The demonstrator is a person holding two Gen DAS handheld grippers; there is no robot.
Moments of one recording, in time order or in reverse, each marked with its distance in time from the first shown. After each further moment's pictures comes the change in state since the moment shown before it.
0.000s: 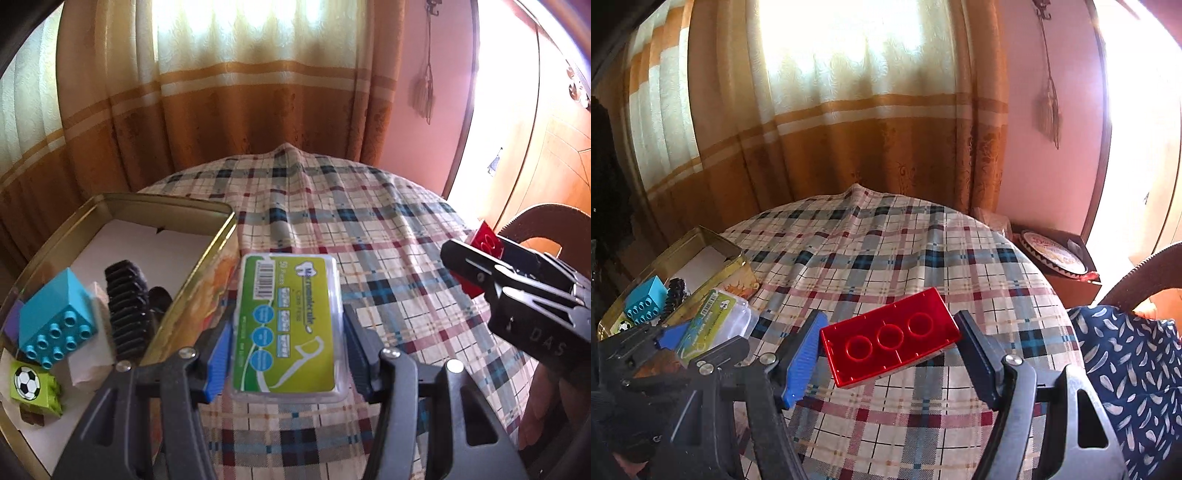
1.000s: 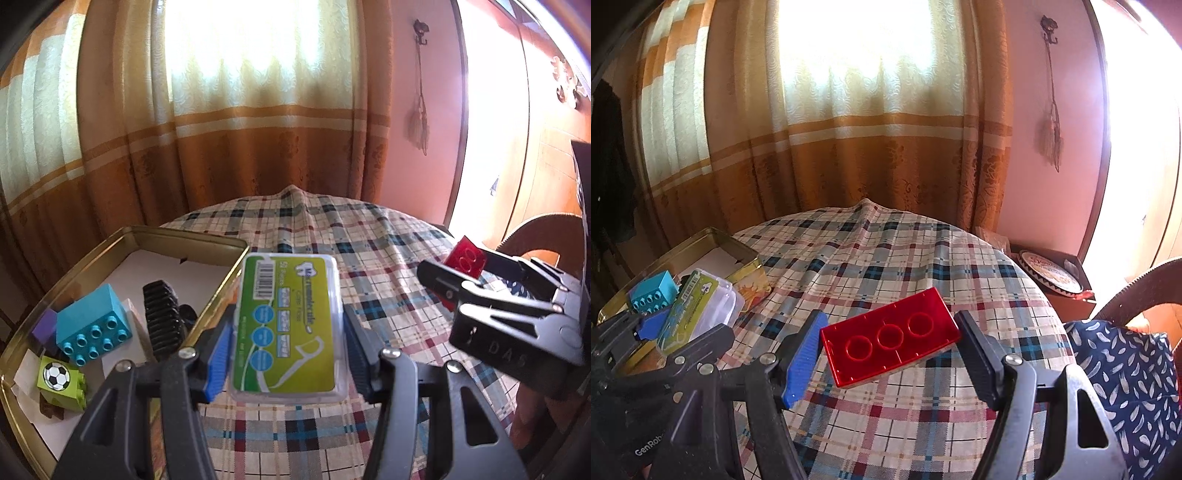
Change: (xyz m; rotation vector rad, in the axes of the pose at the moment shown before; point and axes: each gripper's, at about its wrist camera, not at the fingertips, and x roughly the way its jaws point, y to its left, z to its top) left arm -0.041 -0.001 -0.012 0.012 -0.168 0.036; right arm -0.017 0.021 -0.005 -0.070 -0.075 -0.014
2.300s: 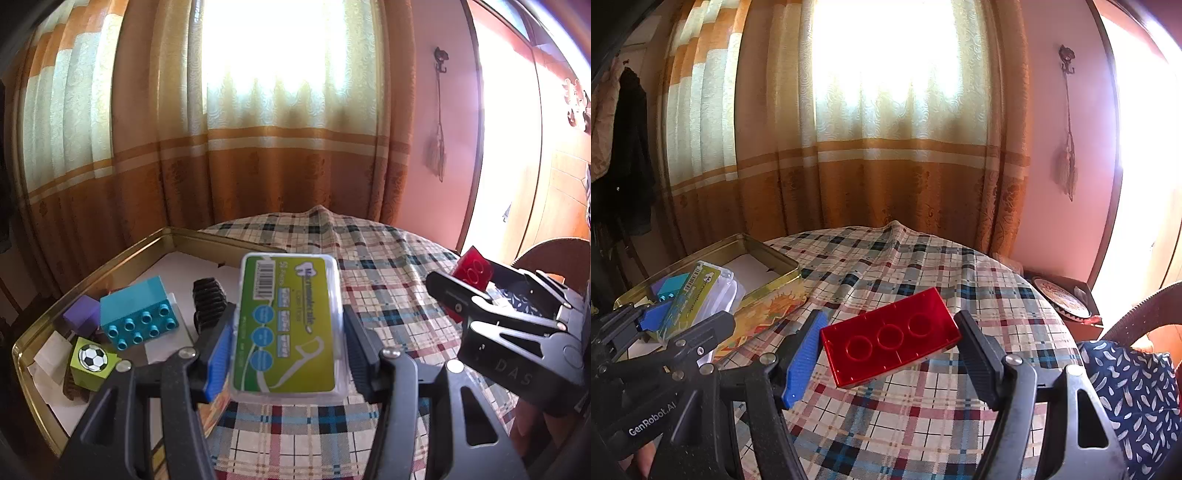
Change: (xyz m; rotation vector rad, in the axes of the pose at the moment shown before) left arm -0.028 0.026 -0.013 -0.065 -0.079 0.050; right arm -0.024 0.029 -0.004 -0.050 -0.093 0.045
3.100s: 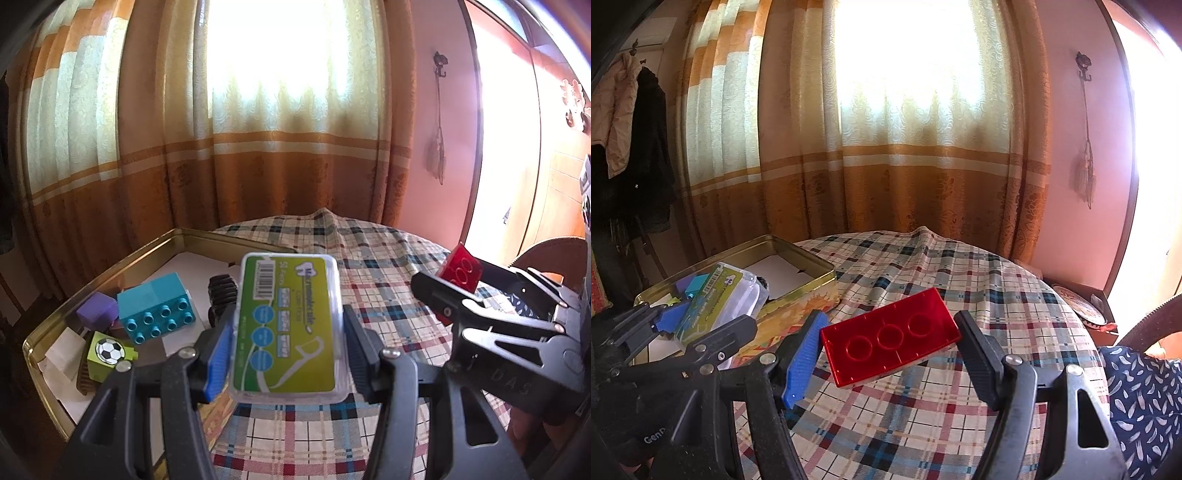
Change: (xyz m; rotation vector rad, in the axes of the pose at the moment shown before) left arm -0.013 0.009 -0.005 -0.001 -0.019 0.005; right arm -0.008 0.021 -0.002 -0.015 -0.020 0.073
